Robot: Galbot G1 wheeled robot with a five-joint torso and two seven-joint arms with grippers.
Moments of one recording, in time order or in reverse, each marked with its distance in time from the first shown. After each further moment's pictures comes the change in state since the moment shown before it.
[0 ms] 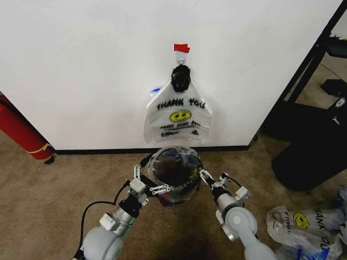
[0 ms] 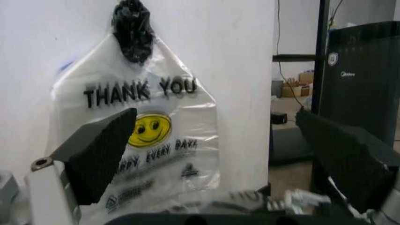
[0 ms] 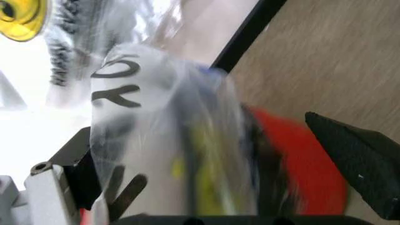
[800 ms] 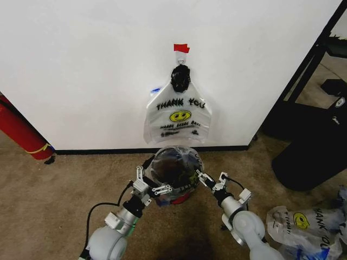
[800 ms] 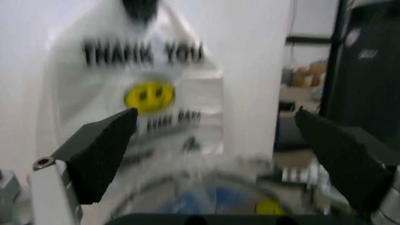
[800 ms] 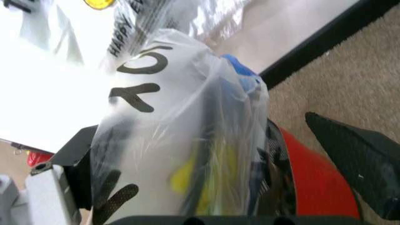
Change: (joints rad) left arm -0.043 -0.070 0.067 0.120 0.068 0.034 -0.072; right arm -0.007 -0.038 0.064 -0.164 -0.224 0.012 -0.518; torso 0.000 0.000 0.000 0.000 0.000
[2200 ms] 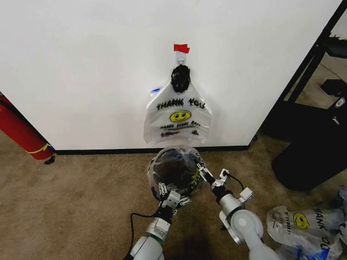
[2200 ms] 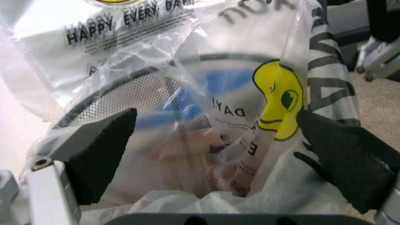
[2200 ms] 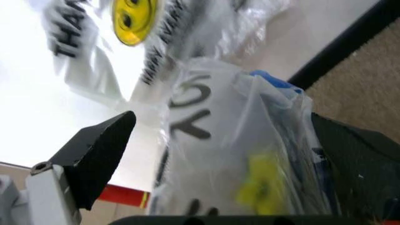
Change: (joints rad) left arm -0.046 -0.108 0.199 0.151 0.394 0.280 -0.372; right arm -0.032 0.023 -0.003 0.086 0.129 0.028 0.049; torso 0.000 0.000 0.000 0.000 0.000
